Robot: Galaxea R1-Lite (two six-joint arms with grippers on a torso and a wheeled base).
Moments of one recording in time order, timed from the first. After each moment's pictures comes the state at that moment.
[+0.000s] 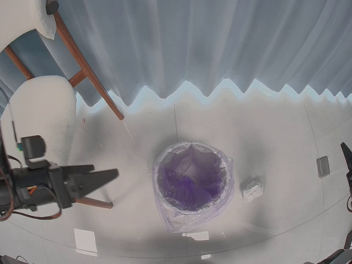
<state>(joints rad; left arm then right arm) -0.47 1.13 -0.57 -0.29 -0.31 -0.39 -0.04 0.93 -0.02 -0.96 -0.14 0.62</state>
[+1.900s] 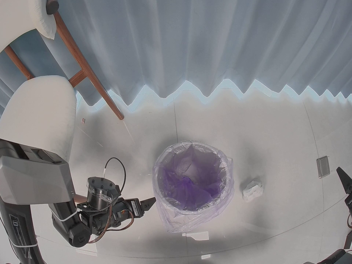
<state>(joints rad) -0.49 2.17 -0.35 -1.25 0.00 -0.56 -0.02 0.64 -0.10 -0.44 -0.02 0.54</state>
